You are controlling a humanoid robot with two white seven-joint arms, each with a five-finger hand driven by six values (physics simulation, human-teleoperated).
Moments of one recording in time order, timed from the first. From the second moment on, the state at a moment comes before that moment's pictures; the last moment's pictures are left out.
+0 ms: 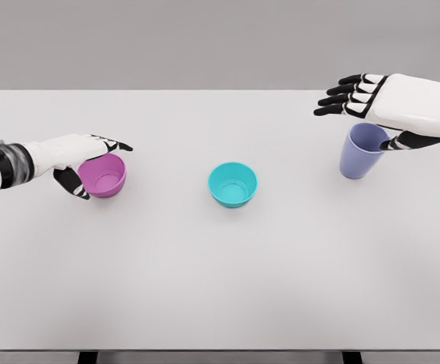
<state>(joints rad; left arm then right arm) -0.59 0.86 -0.69 -1.66 -0.31 0.05 -0.61 -0.56 -0.97 0.33 -1.74 0.20 -0.61 0.61</state>
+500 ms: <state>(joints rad) -0.59 0.85 -0.71 -1.64 -0.32 0.05 -0.61 -0.50 -0.99 0.33 -1.71 0.20 -0.61 0.61</state>
